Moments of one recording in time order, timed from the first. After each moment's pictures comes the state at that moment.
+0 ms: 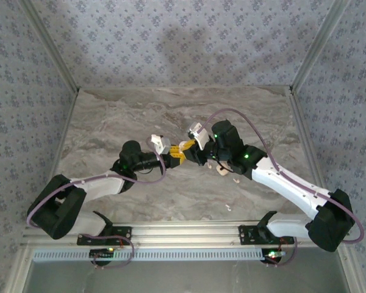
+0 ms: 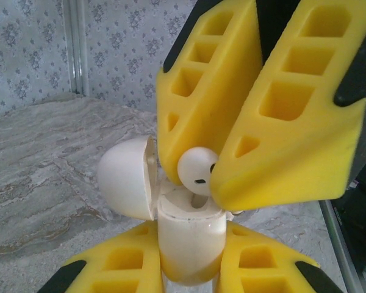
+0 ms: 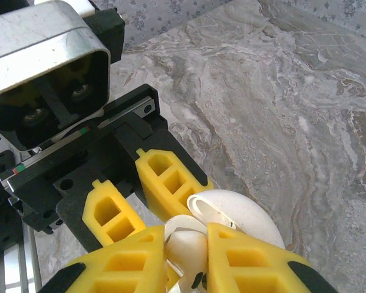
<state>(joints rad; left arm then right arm) -0.62 1.36 0.48 0.84 0.70 -0.12 0.74 1.22 0.96 -0.23 -0.35 -0.03</state>
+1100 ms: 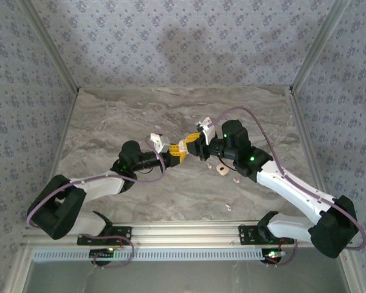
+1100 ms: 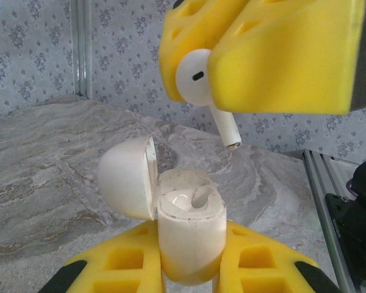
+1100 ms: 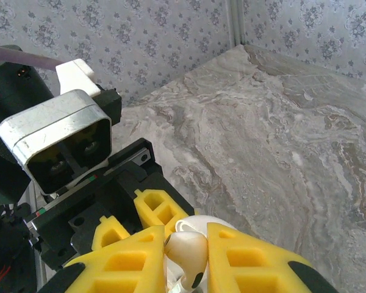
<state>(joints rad) -0.62 1.36 0.48 0.86 0.68 -0.17 0.68 1.17 0.90 -0.04 -0.40 0.10</state>
